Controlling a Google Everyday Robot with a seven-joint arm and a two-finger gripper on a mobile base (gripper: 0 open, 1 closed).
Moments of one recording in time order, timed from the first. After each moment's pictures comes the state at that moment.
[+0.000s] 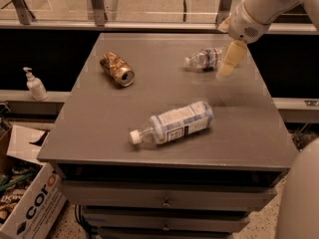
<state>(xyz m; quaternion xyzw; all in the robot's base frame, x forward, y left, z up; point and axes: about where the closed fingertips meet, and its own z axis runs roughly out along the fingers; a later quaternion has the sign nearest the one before) 0.679 -0.188 0.900 -0.64 0.73 0.02 0.24</state>
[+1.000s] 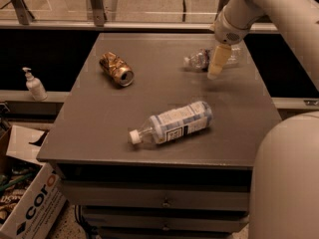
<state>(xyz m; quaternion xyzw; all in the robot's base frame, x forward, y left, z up) 0.736 -0.177 0.871 -0.65 0.72 -0.05 0.23</state>
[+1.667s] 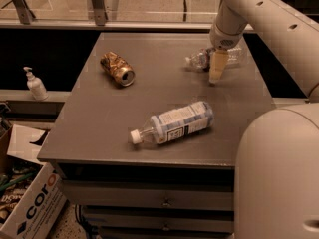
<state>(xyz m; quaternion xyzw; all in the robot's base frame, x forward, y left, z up) 0.755 -0.190 0.844 -0.65 0.73 -0.11 0.18</state>
